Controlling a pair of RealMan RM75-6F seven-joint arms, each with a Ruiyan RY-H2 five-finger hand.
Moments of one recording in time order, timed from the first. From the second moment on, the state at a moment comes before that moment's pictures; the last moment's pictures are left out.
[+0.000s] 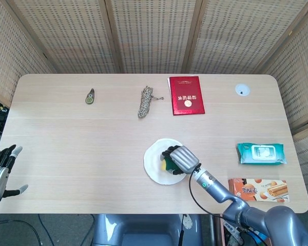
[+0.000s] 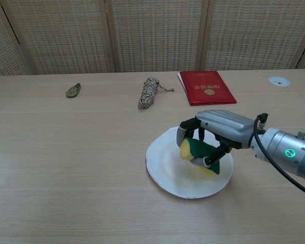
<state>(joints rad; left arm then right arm) -0.10 -1.02 -0.01 -1.74 1.42 1.36 0.12 0.72 -1.84 0.00 -0.88 -1.67 1.10 0.37</state>
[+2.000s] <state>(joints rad) -0.11 -1.03 0.01 -1.75 1.42 1.34 0.13 0.73 -1.82 0.05 -0.94 -1.61 1.12 0.33</state>
